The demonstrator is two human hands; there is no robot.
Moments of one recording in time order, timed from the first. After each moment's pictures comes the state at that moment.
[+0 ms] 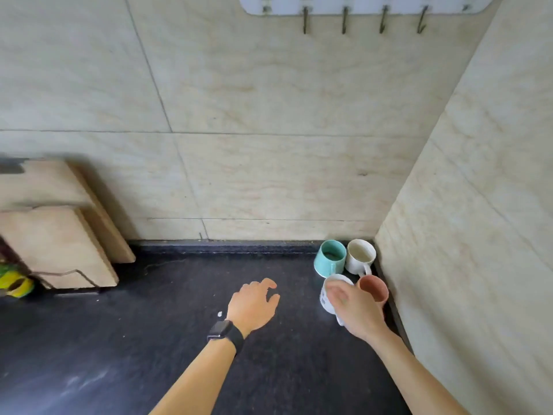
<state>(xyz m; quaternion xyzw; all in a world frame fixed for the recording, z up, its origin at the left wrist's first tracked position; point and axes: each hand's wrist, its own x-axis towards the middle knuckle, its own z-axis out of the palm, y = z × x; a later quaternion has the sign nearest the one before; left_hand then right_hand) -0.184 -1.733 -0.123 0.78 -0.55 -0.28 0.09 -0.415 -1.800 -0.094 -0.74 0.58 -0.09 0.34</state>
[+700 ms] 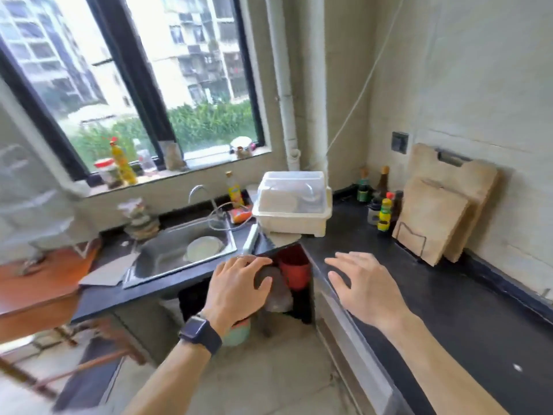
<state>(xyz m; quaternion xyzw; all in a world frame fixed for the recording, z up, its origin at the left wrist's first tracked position) -0.174 -1.116 0.058 0.99 -0.08 0.11 0.08 -0.176 -1.381 0.048 -0.96 -0.12 -0.14 0.23</state>
